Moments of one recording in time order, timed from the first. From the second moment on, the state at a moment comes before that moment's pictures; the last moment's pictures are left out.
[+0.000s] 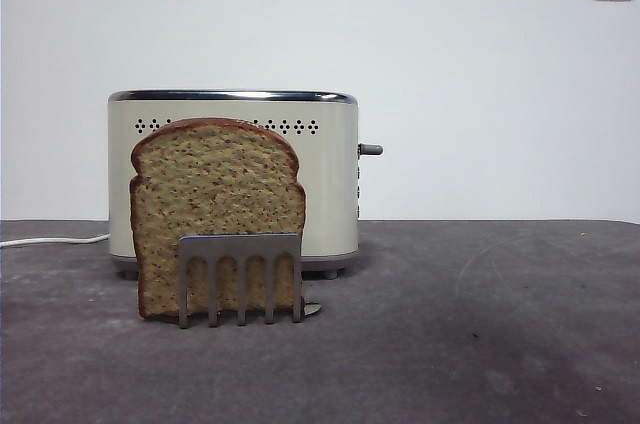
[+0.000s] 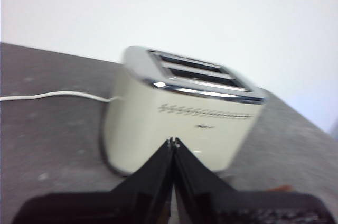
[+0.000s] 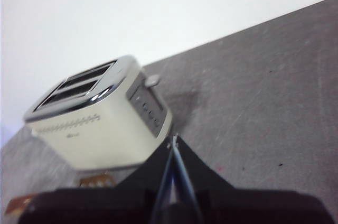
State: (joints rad) left arm 0.07 0.08 0.36 -0.34 0.43 -0.30; right arm 0.05 0.24 0.41 -0.31 -0.33 0.36
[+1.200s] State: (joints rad) left arm 0.04 0.35 0.89 -0.88 0.79 0.14; right arm 0.10 0.70 1.18 -1.11 -0.47 -0.11
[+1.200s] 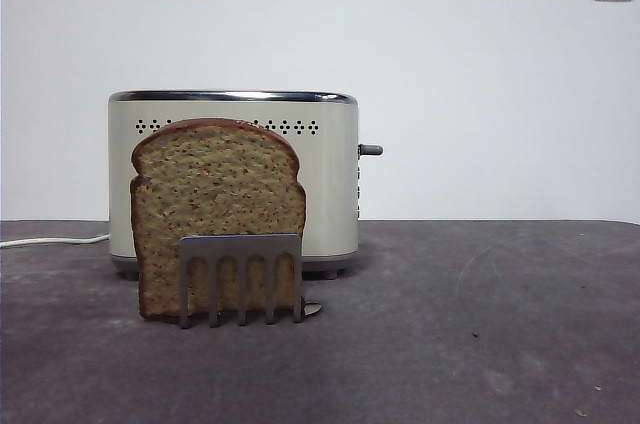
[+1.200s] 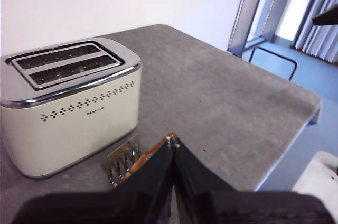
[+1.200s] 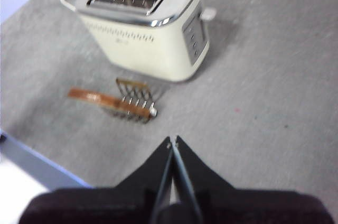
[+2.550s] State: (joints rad) left arm -0.37 0.85 1.16 -0.92 0.51 0.42; right arm 0.12 0.73 1.18 -1.13 -0.47 -0.13
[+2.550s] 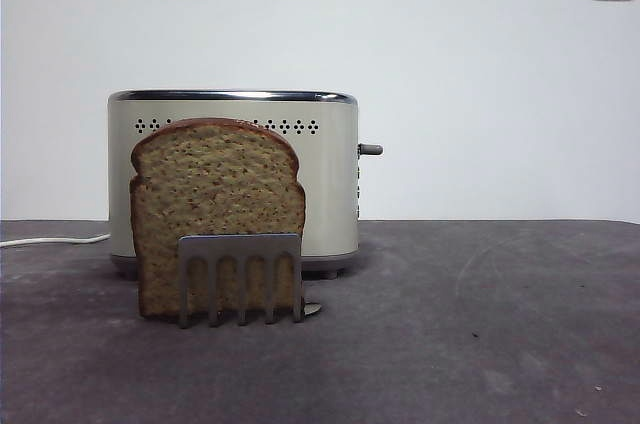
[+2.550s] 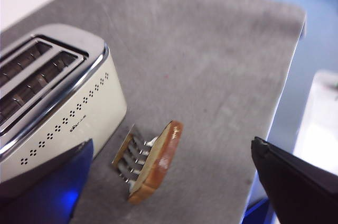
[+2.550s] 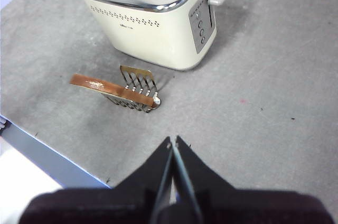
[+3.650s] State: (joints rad) left arm -0.72 1.48 1.19 -0.83 0.05 0.65; right arm 0.12 0.78 1.18 -1.13 -0.47 -0.14
